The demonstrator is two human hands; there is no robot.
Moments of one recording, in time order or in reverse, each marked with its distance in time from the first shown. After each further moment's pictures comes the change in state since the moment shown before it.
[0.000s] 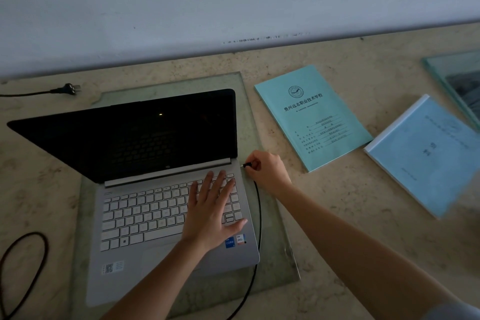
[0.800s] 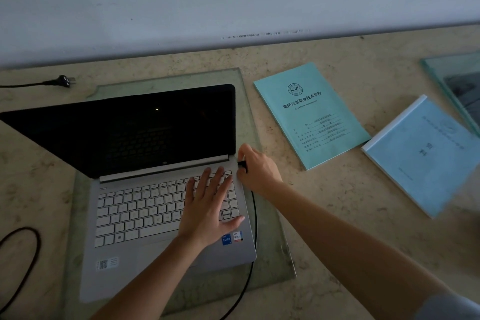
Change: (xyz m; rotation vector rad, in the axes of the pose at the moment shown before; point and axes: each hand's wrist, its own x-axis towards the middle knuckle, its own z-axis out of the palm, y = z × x) left_hand 0.001 0.001 -0.001 0.021 0.024 0.017; right_hand -0.003 -0.019 0.007 -0.214 -0.052 -0.118
